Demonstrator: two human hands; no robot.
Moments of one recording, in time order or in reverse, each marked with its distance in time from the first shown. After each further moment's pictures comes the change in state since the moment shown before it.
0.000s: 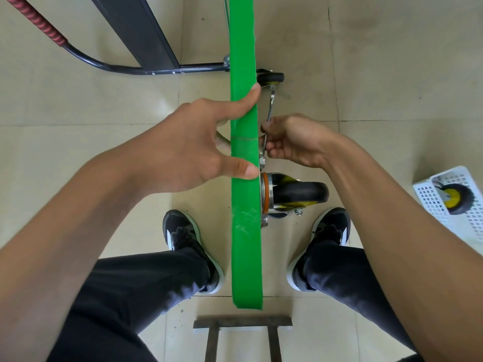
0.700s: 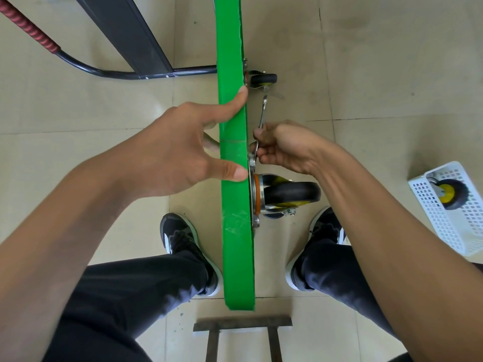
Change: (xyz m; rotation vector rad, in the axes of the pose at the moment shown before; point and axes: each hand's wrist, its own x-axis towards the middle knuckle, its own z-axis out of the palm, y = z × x) left_hand 0.001 0.001 0.001 -0.045 0.009 -0.003; right_hand -0.005 0.009 0.005 0.040 0.030 0.002
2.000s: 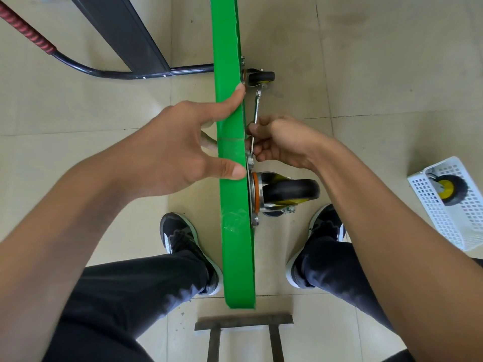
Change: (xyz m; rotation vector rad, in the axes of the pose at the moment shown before) left_hand -0.001 0.002 0.001 -0.004 0.011 0.005; right_hand 0.003 -0.003 0.001 -0.126 -0.004 -0.075
